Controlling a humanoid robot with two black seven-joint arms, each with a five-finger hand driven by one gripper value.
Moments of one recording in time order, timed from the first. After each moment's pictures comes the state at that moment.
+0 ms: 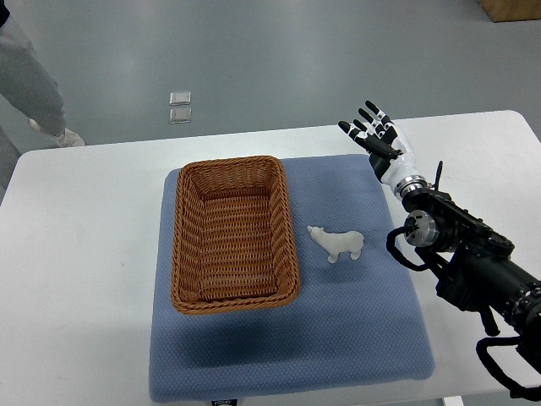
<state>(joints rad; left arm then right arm) 0.01 0.00 -0.02 -0.14 0.01 -0.07 0.13 0.70 0.00 0.90 0.52 -0.36 0.06 0.41</state>
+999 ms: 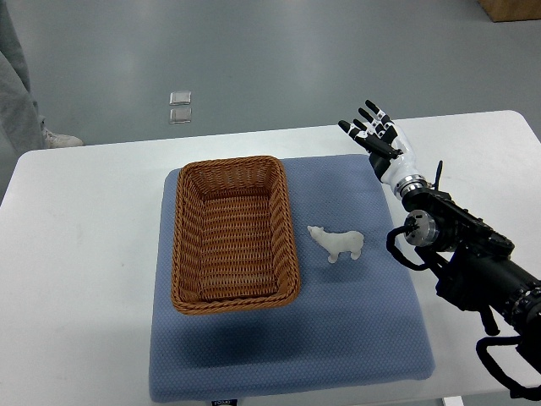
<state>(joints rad) 0.01 0.00 -0.02 -0.14 0.01 -0.07 0.13 0.70 0.00 0.90 0.52 -0.36 0.06 0.41</state>
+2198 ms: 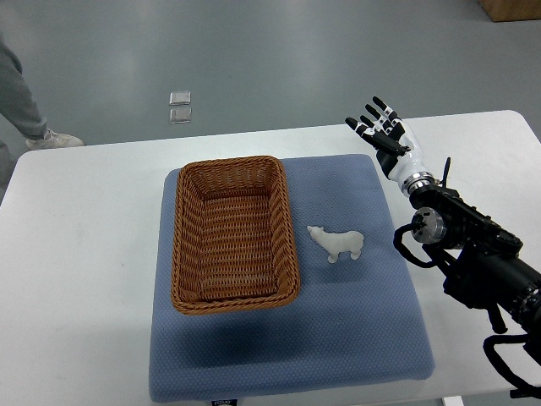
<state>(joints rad) 0.00 0.00 -0.02 -0.14 0.01 -0.07 0.13 0.70 -0.03 0.90 0.53 -0.36 0.06 0.41</state>
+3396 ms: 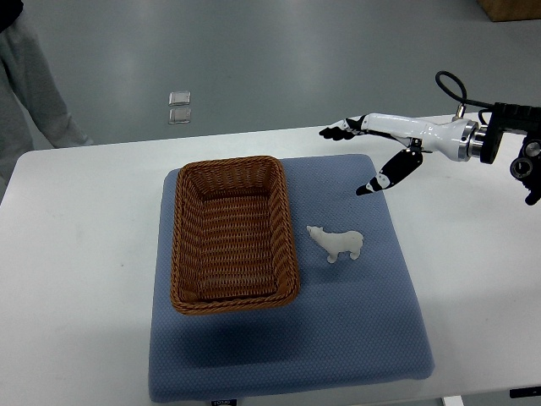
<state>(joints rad) 0.00 0.00 -0.02 -0.14 0.01 -0.07 0.13 0.92 -0.65 0.42 1.18 -1.27 0.34 0.39</state>
